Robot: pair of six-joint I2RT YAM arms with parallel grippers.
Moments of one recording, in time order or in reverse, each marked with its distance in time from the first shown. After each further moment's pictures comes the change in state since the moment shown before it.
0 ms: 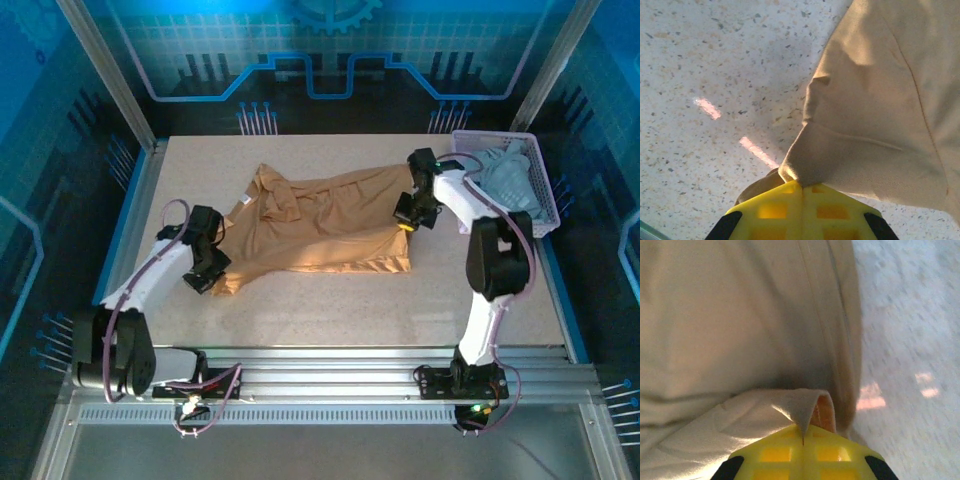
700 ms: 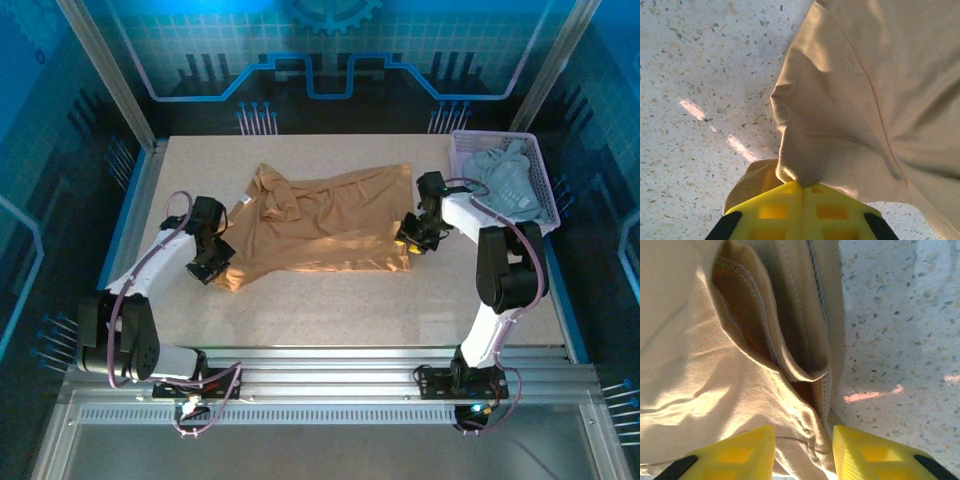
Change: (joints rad) left arm 0.000 0.032 0.042 0.024 0.046 0.008; right arm -0.024 -0.208 -0.376 0.195 -0.104 -0.002
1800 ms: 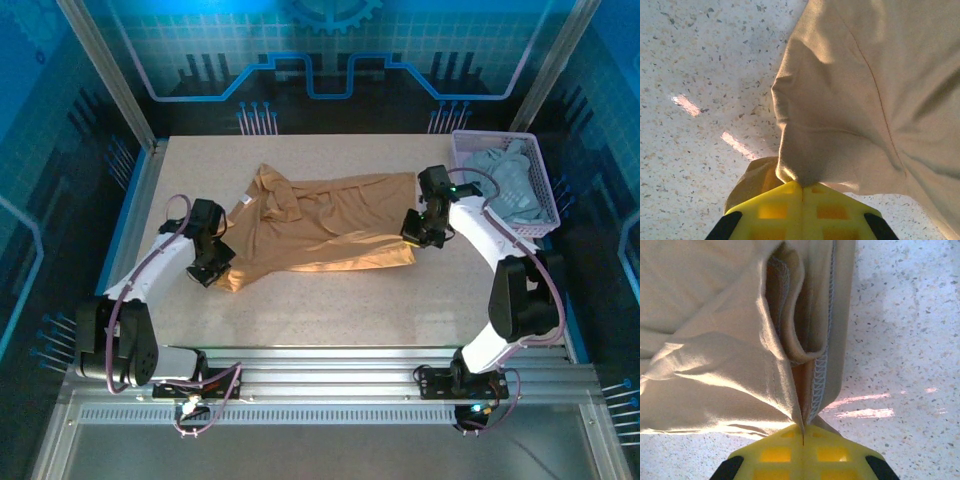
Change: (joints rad) left arm 0.000 -0.030 -0.027 0.008 0.031 -0.003; right arm 0.054 -0.211 0.000 -0.128 0.070 -0.042
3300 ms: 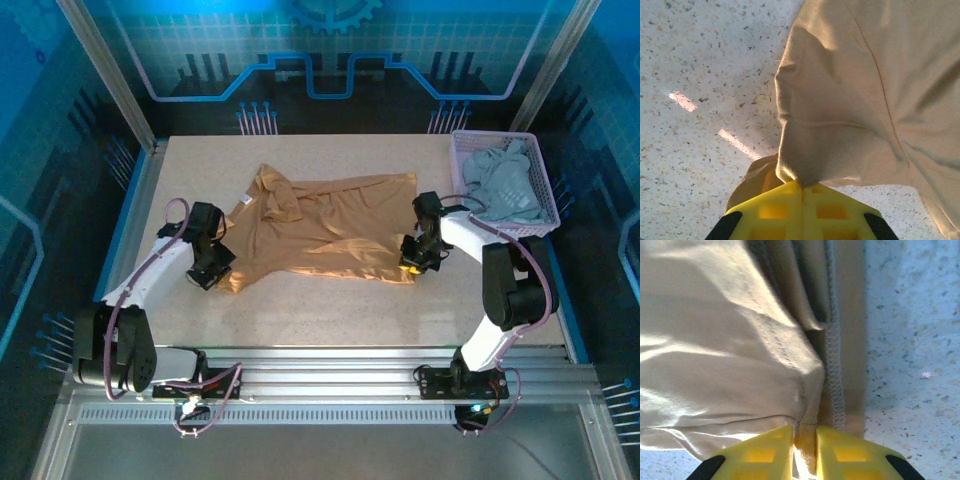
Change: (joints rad) left arm -0.001 -0.032 -0.026 0.000 0.021 0.000; right arm 0.002 0.077 -0.190 0.124 -0.033 -0.016
